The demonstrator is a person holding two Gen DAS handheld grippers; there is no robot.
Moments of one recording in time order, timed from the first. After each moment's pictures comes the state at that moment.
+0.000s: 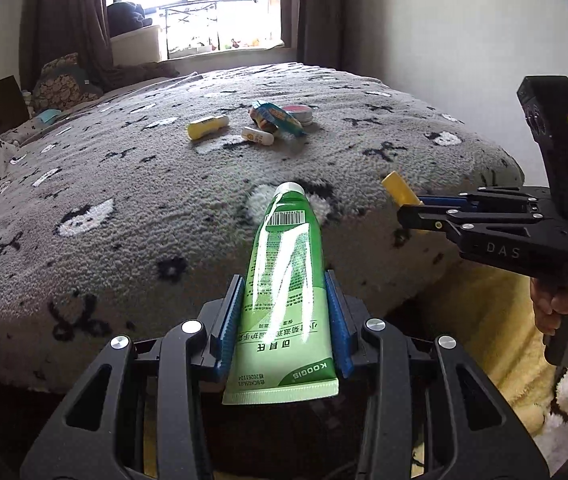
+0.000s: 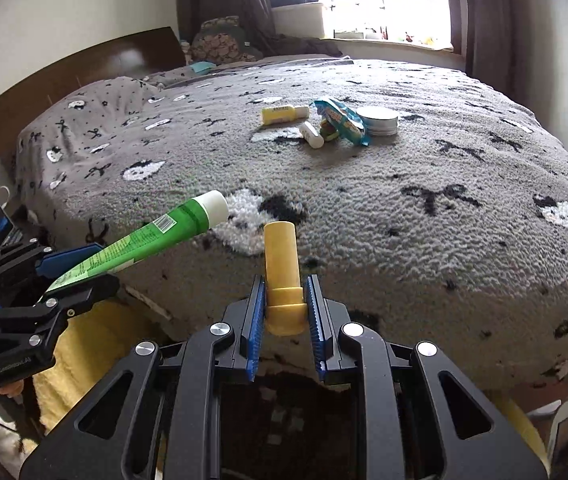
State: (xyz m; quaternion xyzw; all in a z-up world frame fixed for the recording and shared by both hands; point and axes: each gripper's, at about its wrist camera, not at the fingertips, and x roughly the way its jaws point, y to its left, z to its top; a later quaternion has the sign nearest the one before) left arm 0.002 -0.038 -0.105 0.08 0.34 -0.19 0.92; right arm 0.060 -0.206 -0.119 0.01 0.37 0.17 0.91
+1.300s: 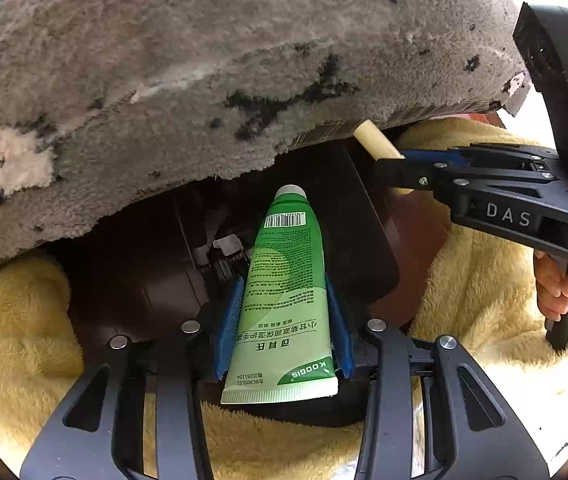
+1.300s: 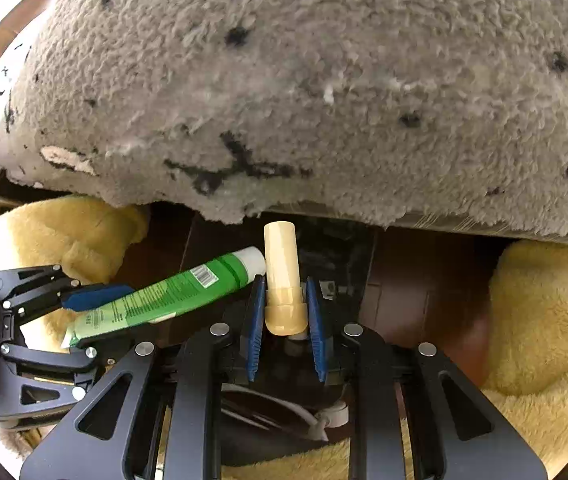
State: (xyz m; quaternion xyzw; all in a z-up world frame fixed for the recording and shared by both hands) left arm 0.021 -0.050 -0.303 0.05 0.61 -0.24 0.76; right arm 0.059 -0.199 -0.298 0.06 0.58 0.15 0.80
